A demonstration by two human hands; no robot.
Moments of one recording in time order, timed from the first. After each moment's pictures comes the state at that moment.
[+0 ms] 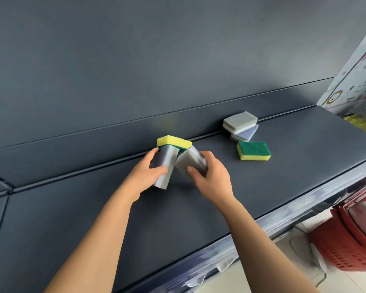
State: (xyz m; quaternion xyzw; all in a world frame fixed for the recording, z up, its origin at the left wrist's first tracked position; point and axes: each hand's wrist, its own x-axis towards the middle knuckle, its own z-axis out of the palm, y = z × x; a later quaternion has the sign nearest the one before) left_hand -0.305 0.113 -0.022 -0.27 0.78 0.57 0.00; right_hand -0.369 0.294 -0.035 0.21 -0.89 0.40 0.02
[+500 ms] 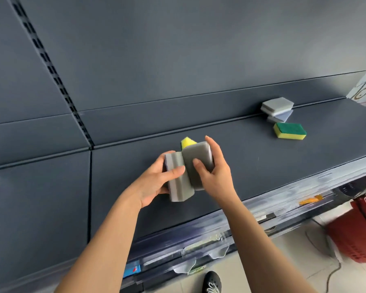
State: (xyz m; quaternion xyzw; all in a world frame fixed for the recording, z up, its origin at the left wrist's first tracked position) left_hand -0.124 0.063 -0.020 -0.16 0.64 0.75 0.05; right_hand -0.204 0.219 -0.028 0.22 -0.79 0.57 -0.05
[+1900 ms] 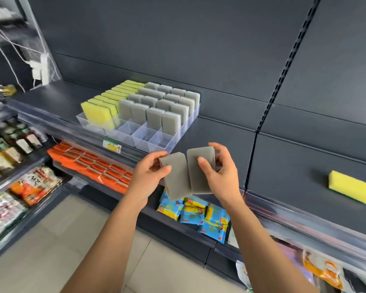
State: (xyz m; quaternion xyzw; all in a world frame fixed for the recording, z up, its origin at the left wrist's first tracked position) left_hand 0.290 0.016 -0.007 -0.44 0.55 0.57 -0.42; right_hand 0.112 0.076 -0.008 0.49 -0.63 0.56 -0.23
